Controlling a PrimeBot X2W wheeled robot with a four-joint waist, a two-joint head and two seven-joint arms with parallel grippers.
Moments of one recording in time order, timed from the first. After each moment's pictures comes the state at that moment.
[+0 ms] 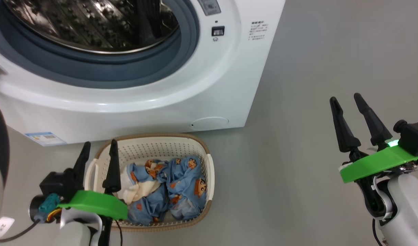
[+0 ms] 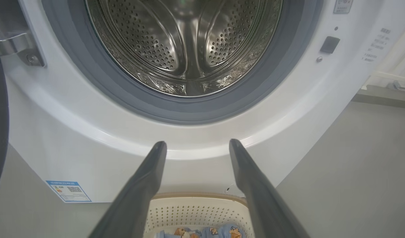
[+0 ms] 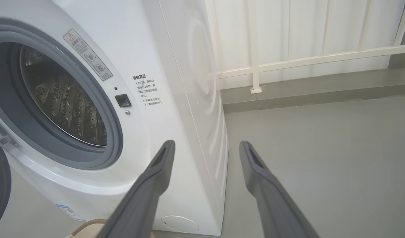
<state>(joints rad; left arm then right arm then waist) -0.31 0.18 -0.22 0.39 -0.45 0.00 -0.23 -0.35 -0.30 0.23 0.29 0.59 0.13 -0.25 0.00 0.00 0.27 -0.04</state>
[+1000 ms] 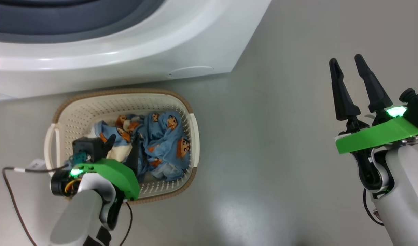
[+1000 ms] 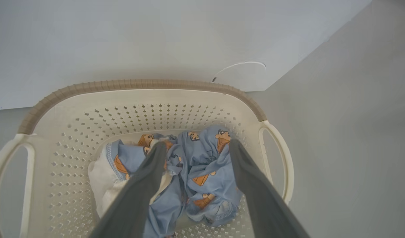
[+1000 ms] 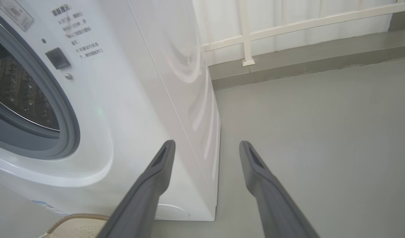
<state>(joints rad) -0.59 0.14 -0.33 0.82 -0.46 -0.10 -0.10 -0.48 -0.26 0.21 0.24 0.59 0.13 -0.25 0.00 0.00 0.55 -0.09</state>
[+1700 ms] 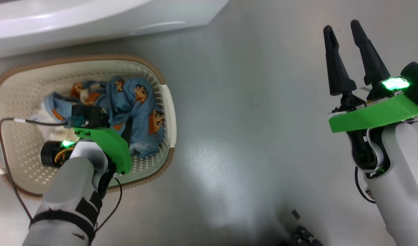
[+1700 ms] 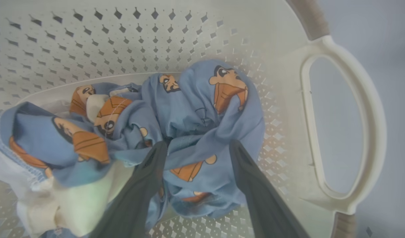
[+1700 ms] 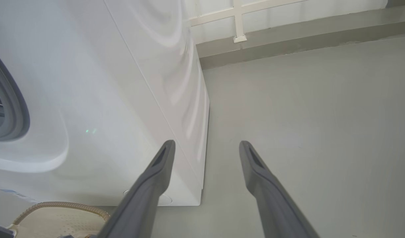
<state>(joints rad) -0.88 0.14 -0.42 1.16 -0.45 -0.12 -0.05 -0.58 -0.23 0.23 0.20 0.57 0.13 -0.25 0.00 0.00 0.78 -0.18</state>
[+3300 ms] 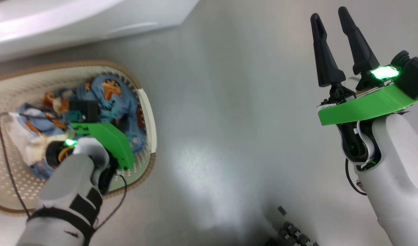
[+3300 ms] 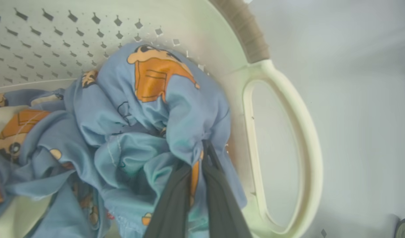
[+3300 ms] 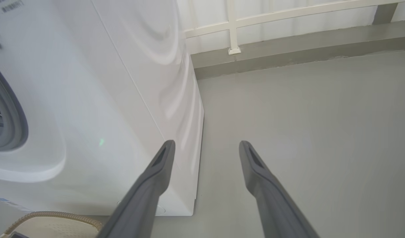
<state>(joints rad) -0.92 0.19 -0.65 1.12 -0.78 -0.13 0.01 -0.64 -0.19 0.26 0.21 0.57 0.13 -0.25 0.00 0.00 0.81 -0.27</state>
